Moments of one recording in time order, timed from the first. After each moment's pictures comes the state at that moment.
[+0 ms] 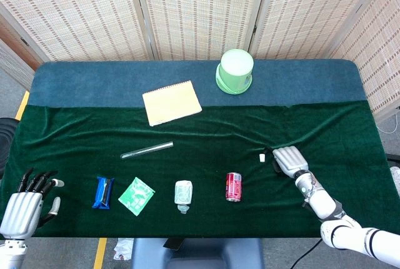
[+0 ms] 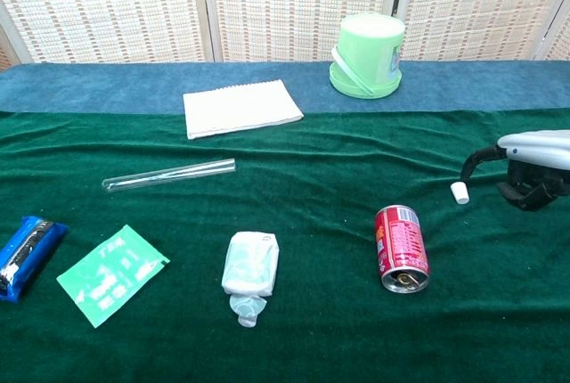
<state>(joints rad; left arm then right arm) -0.05 -1.16 0.01 -1.69 1.60 1.54 0.15 0.60 -1.37 0.10 -1.44 -1.05 0.74 -0.30</state>
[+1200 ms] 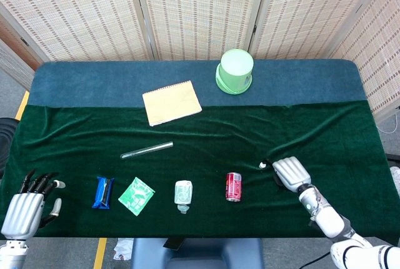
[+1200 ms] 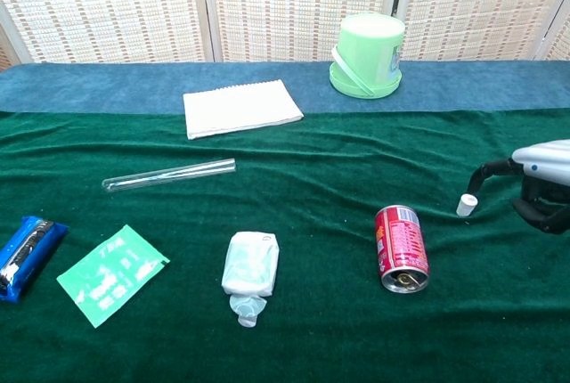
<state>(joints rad) -0.05 -1.16 0.01 -1.68 1.59 1.53 0.15 0.55 -1.27 0.00 -1.63 -1.17 0.90 -0.33</state>
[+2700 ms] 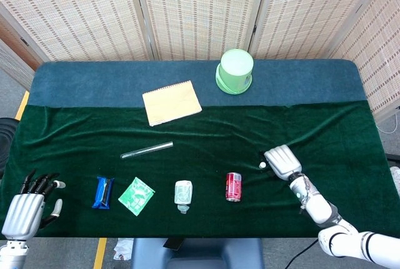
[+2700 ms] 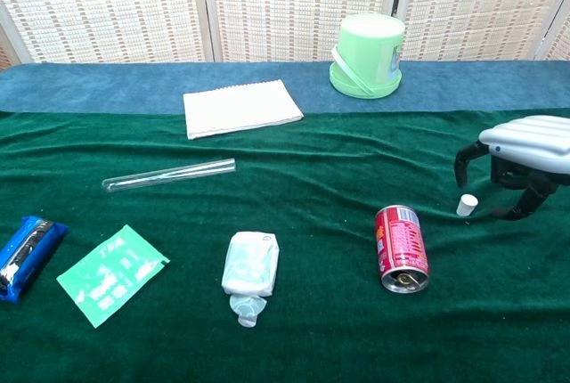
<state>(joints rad) -0.05 -1.18 0.02 -1.67 1.59 1.52 0.14 0.60 -1.39 0.05 -1.45 -1.20 0.88 -0.38</state>
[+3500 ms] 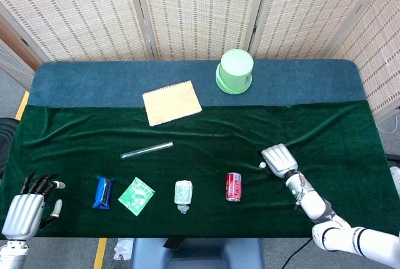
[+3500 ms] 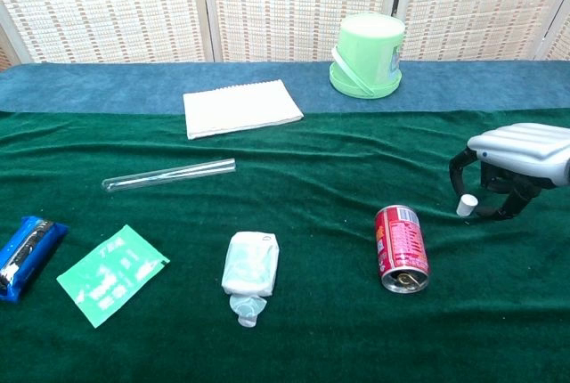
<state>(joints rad) -0.05 -1.18 0.02 -1.65 1.58 1.52 0.14 0.63 -1.45 0.05 -1.39 -1.15 0.85 -0.39</state>
